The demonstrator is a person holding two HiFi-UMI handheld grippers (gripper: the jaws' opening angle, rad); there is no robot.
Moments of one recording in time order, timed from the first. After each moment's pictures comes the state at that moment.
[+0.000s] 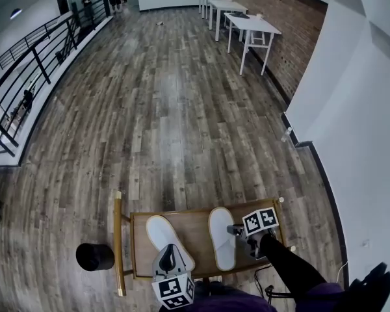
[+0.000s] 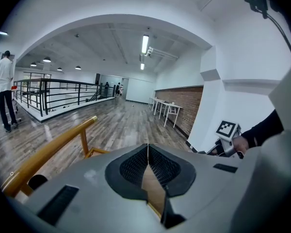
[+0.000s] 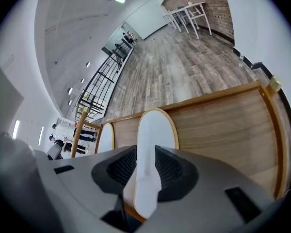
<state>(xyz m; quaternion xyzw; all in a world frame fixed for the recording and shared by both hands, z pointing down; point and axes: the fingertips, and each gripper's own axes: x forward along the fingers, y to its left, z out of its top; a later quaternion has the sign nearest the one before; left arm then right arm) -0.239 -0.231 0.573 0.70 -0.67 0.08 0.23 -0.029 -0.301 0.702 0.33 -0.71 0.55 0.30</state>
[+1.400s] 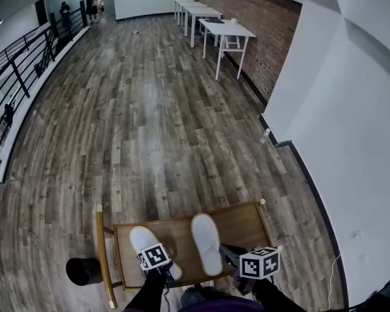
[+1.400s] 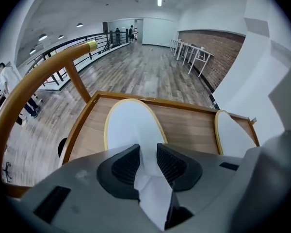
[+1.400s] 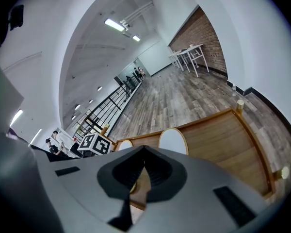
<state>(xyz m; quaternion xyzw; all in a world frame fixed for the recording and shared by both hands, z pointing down) -0.282 -0.265 0.747 0.54 -0.64 0.32 0.44 -0.033 -0.238 0.594 0.43 -0.78 0.44 0.16</state>
